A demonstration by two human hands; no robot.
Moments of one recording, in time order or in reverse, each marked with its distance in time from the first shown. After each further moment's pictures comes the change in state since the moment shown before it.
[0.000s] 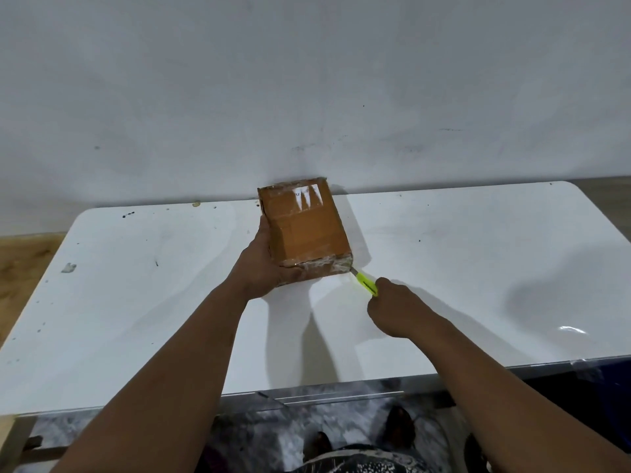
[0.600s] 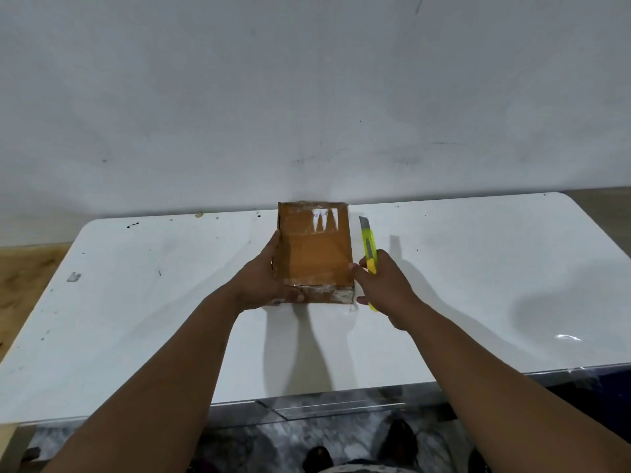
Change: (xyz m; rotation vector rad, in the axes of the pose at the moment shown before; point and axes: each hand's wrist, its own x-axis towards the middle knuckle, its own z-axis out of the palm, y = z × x) left_hand -0.005 -0.004 -0.008 -0.120 -0.223 0.011; right_hand 0.012 -0.029 -0.015 0.723 0.167 -0.070
